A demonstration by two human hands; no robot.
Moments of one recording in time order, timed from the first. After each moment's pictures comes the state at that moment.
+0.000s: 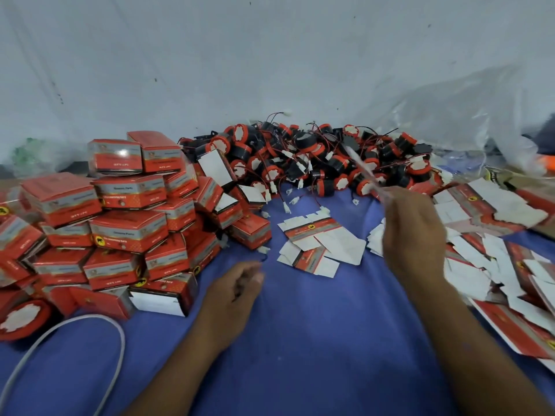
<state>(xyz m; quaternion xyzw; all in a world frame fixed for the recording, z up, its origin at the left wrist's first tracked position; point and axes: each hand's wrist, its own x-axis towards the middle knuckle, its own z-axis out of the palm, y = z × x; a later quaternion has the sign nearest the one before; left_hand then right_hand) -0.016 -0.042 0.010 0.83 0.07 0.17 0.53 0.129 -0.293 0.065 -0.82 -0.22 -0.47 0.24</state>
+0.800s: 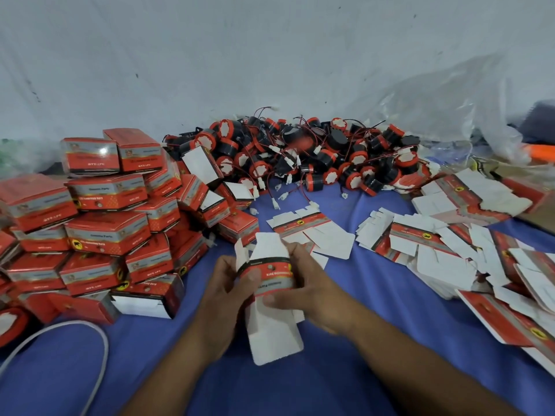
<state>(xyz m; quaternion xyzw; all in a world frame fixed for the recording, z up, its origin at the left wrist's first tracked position) -0.015 -0.067 0.020 0.59 0.04 0.12 0.80 0.059 -0.220 0.029 -0.61 -0.29 0.28 0.68</state>
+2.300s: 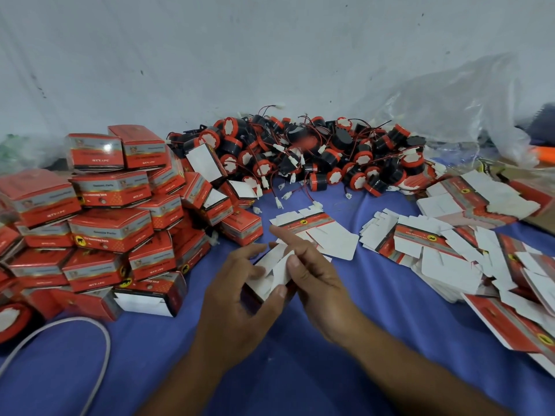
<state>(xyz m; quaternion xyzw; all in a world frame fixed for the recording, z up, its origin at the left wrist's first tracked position) -0.027 -0.076 0.029 0.84 -0.06 0.34 0.41 0.048 -0.213 0.029 -0.53 -0.30 0.13 0.78</state>
